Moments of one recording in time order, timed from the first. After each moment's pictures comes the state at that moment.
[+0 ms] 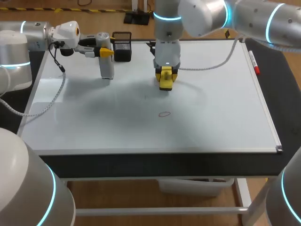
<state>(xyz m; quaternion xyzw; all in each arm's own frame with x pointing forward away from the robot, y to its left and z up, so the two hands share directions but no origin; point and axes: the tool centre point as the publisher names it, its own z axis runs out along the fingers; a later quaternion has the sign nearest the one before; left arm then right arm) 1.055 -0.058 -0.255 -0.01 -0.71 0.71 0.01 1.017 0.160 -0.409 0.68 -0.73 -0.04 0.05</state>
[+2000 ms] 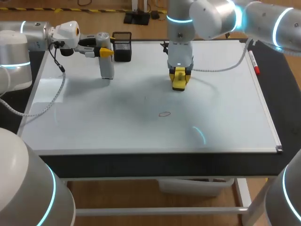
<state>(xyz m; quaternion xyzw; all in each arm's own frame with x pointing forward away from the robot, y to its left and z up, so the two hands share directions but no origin) 1.055 -0.058 -0.255 -0.01 -0.71 0.71 0.01 1.036 0.099 -0.431 0.63 -0.78 -0.03 0.06</state>
